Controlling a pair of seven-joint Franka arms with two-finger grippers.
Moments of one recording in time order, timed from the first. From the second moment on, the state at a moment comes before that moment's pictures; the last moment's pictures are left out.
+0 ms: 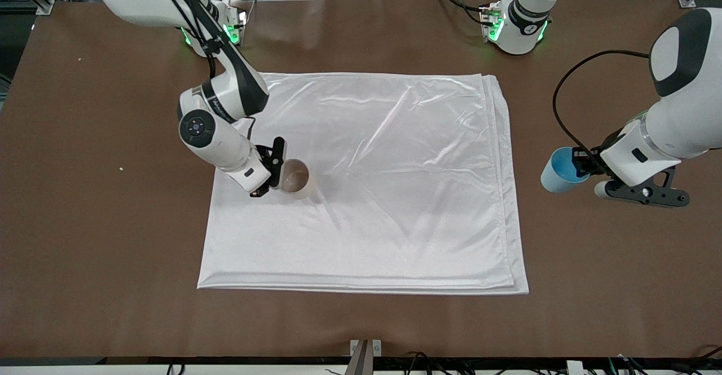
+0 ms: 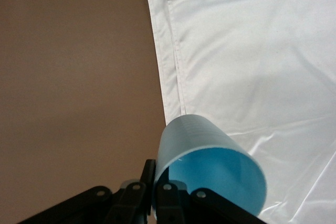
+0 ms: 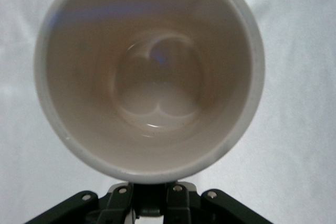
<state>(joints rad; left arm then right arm) -0.02 0.27 -0.16 -1.44 0.02 1.65 0.00 0.22 0.39 0.23 -1.98 0.05 2.38 -1.09</state>
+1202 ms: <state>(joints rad) -0.02 0.27 -0.16 -1.44 0.02 1.65 0.00 0.44 0.48 0.22 -1.98 -0.07 2.52 -0.72</state>
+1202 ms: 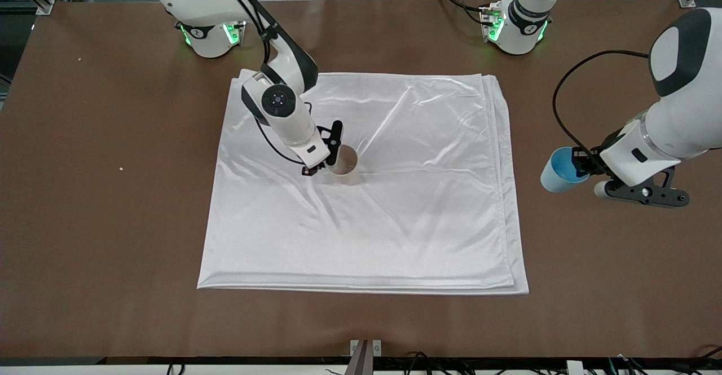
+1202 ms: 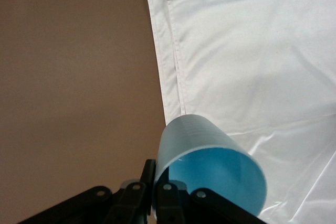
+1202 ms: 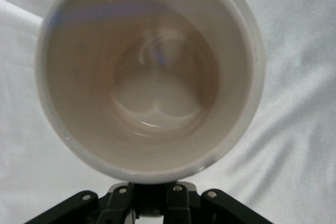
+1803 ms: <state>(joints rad) -0.05 0.27 -0.16 -1.44 0.02 1.65 0.00 0.48 0.53 0.21 -1.98 -0.20 2.57 -0.56</state>
